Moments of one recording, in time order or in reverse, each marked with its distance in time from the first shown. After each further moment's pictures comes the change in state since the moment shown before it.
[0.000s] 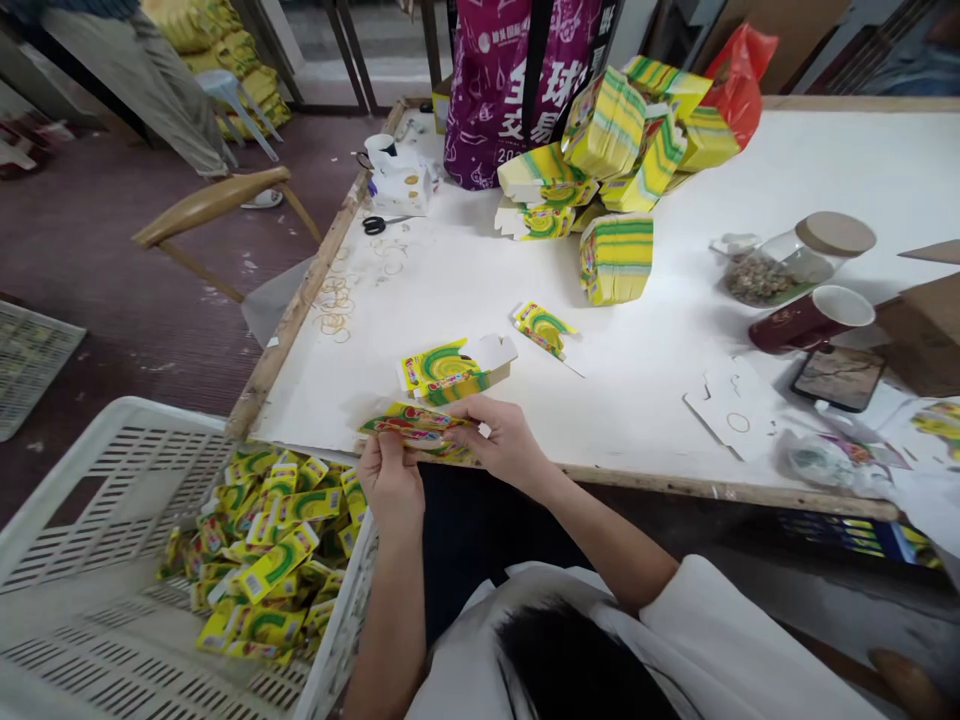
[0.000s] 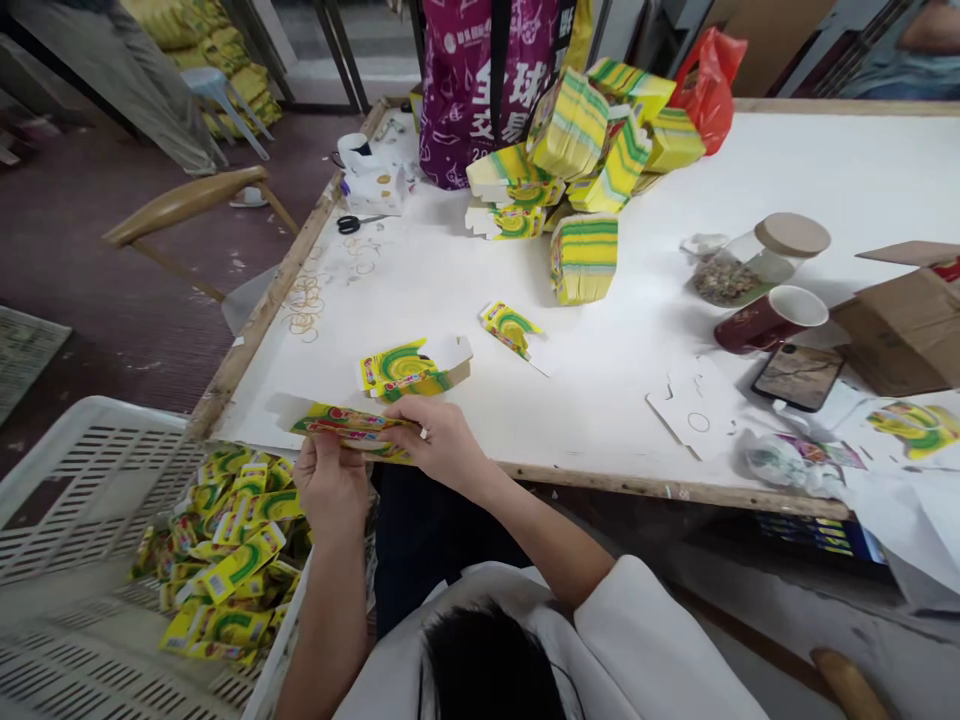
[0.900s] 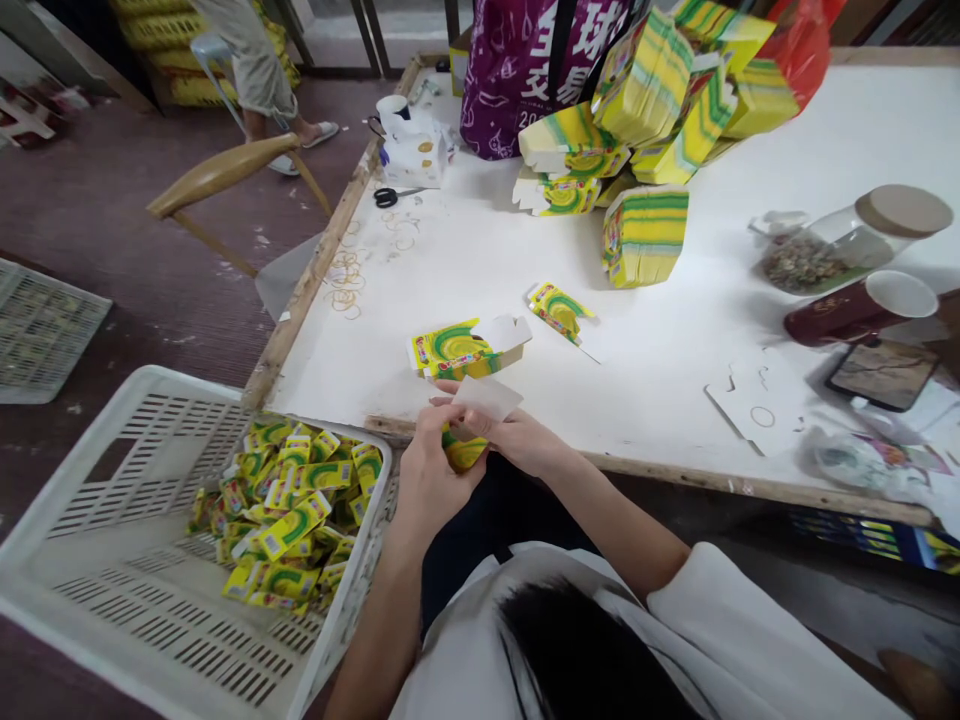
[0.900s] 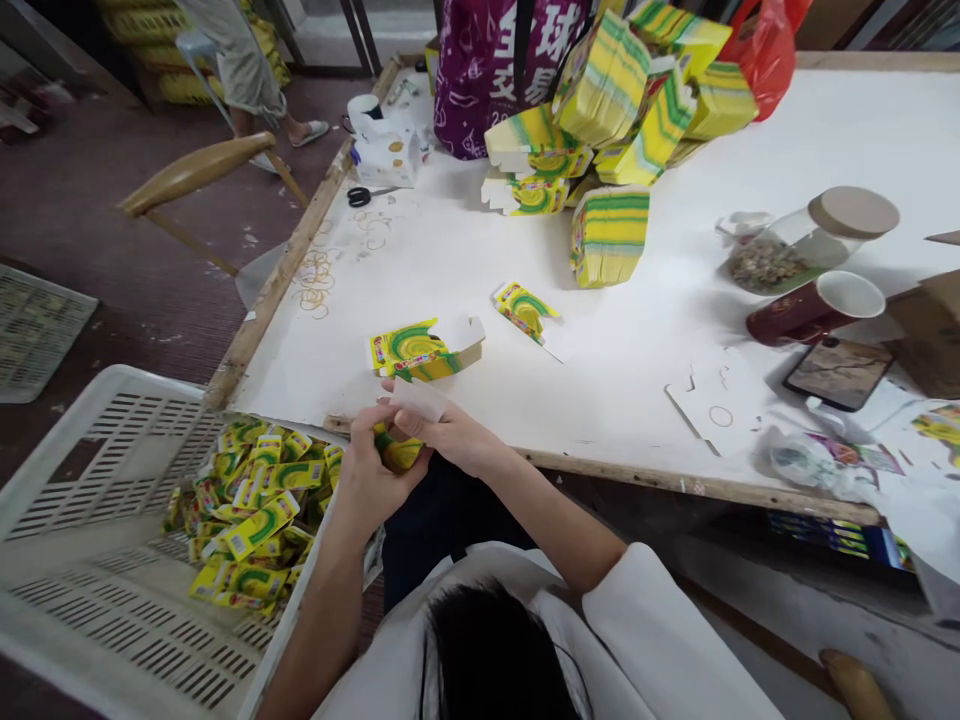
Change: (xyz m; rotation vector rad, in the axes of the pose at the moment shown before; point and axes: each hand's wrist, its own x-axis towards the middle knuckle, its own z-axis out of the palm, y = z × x) left_hand -0.021 0.019 -0.019 0.922 -0.679 0.511; right_hand -0.015 0.003 0.005 0.702 -0.276 0.479
